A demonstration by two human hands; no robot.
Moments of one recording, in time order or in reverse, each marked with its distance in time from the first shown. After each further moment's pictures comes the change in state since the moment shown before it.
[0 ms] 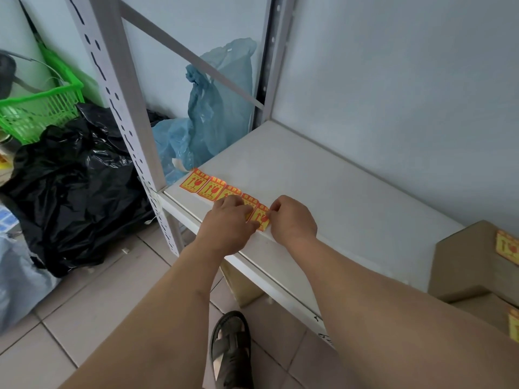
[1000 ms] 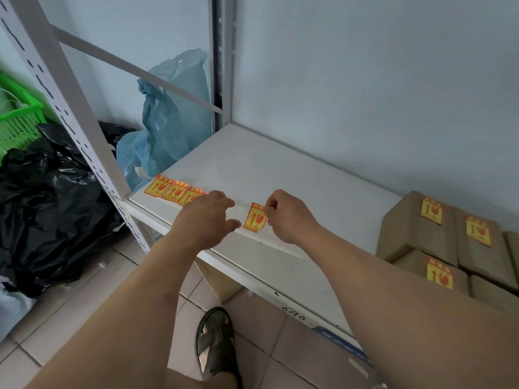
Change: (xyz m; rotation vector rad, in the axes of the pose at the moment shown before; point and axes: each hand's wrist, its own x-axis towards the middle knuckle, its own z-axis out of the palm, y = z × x) left_hand -0.025 0.048 -0.022 0.146 -0.020 0.144; right_hand -0.043 0.057 -0.068 0.219 -0.108 -0.049
